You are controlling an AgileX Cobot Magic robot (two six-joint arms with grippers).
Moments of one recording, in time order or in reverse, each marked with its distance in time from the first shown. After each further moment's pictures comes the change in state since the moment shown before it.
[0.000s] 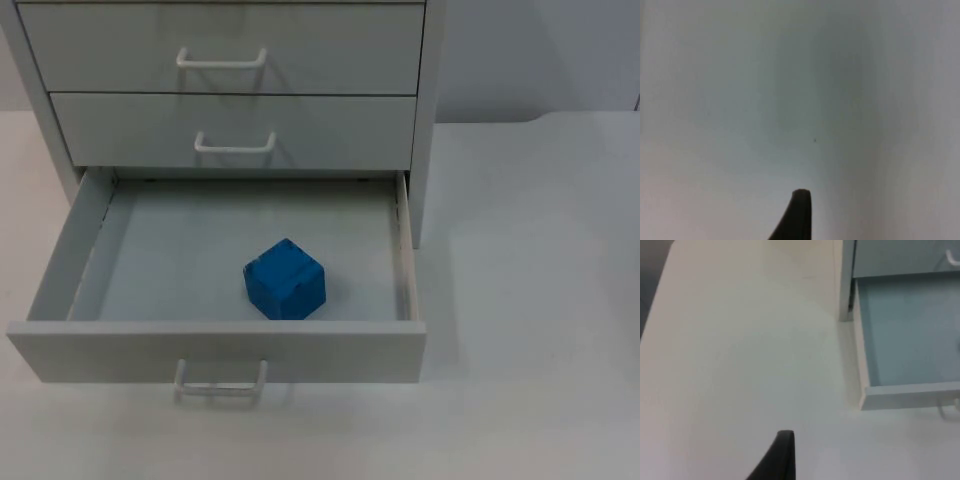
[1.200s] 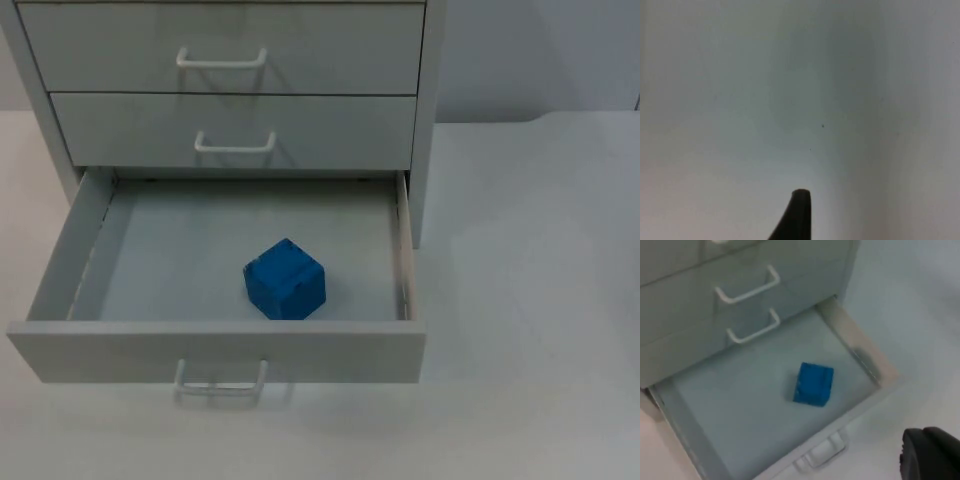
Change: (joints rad) right arm 0.000 0.000 0.000 0.030 0.020 -0.006; left arm -0.302 0.479 -0.233 -0.363 -0.117 0.374
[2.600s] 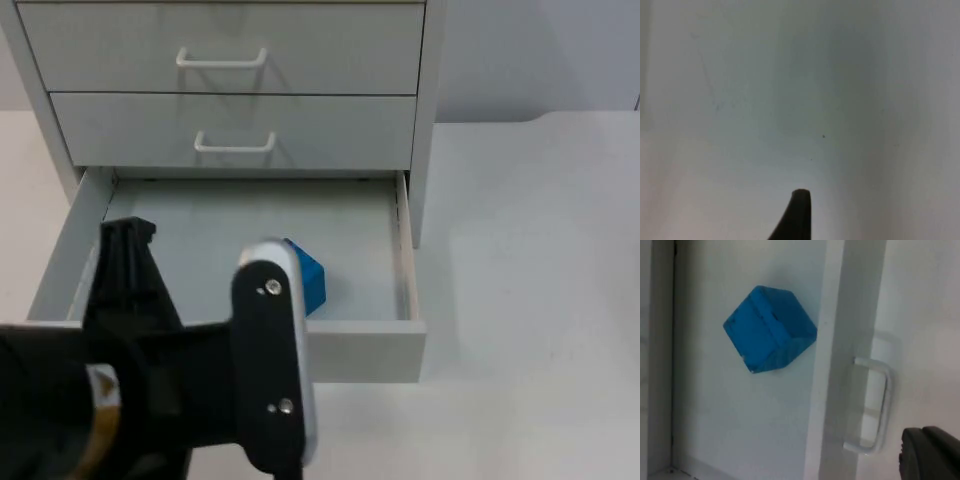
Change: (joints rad) right arm 0.000 0.000 0.000 0.000 -0.026 -0.002; left arm -0.812 0.627 0.475 1.961 -0.402 -1.431
